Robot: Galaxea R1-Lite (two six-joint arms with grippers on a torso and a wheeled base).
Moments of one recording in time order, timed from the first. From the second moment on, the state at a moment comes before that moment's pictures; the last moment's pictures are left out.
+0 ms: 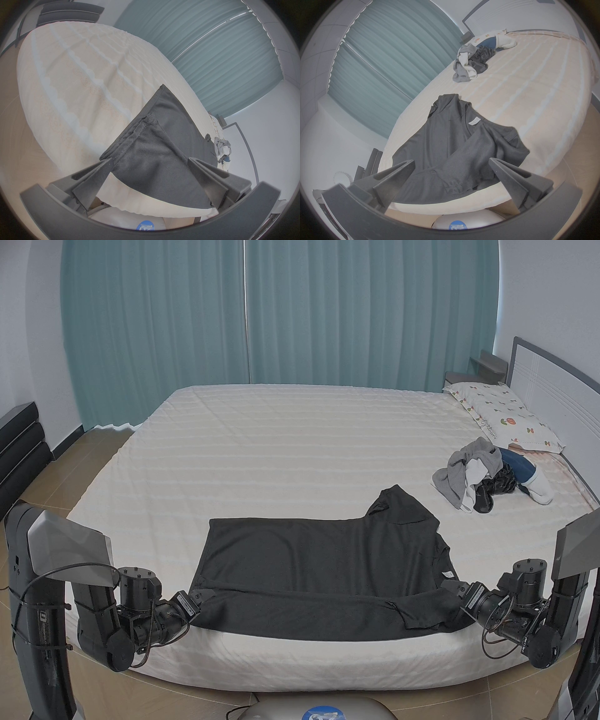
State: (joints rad) left arm -0.19 2.33 -0.35 -1.38 -0.12 -0.88; right arm 0.21 2.16 -0.11 -1.55 0.00 0.80
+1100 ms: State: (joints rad) left arm -0.20 2.34 -0.35 -1.38 -0.12 -0.88; right arm 0.11 2.33 -0.22 -1.47 0.02 0.80
